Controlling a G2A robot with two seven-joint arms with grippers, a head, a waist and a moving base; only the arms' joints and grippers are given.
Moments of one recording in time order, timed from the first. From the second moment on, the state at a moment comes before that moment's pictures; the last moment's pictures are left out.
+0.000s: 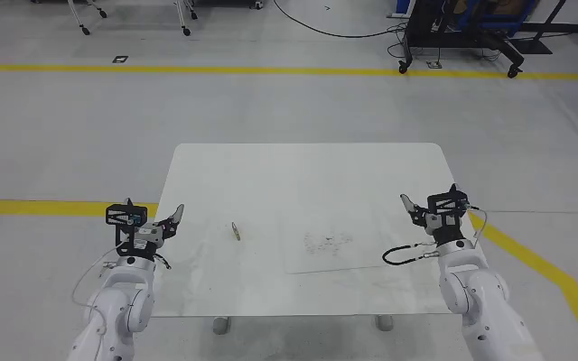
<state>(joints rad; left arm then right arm) 1.73 -1.15 -1.60 -1.80 1.33 0.00 0.00 -1.73 -1.15 1.60 -1.80 -1.33 0.00 0.00</state>
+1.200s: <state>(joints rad) 1.73 -1.15 -1.60 -1.80 1.33 0.00 0.00 -1.52 -1.16 1.33 -1.59 -1.14 -0.57 0.13</state>
